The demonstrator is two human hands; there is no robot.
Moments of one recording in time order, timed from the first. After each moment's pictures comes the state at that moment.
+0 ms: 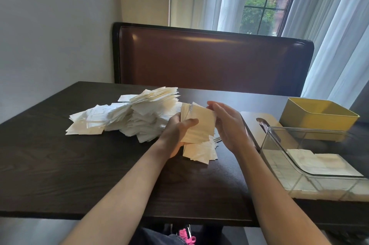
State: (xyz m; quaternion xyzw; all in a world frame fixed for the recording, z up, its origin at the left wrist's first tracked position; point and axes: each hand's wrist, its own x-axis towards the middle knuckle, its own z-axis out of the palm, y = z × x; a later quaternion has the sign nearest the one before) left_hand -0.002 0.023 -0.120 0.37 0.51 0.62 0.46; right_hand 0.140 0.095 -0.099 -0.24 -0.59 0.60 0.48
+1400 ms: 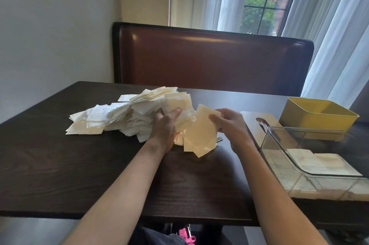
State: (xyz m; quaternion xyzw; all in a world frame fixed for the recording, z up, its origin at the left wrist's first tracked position) left_hand -0.014 0.021 -0.111 0.25 0.43 0.77 0.41; right_hand 0.148 0.104 -0.105 -0.39 -0.65 0.47 0.45
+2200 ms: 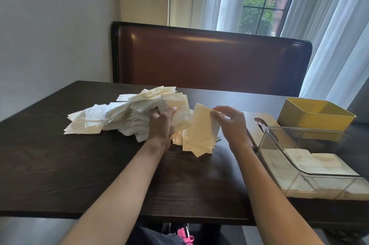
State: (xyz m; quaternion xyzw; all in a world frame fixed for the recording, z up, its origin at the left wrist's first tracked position) left_hand -0.017 0.024 -0.113 0.21 0.48 0.77 0.35; right_hand 0.148 0.102 -0.106 -0.39 -0.68 0.37 0.51
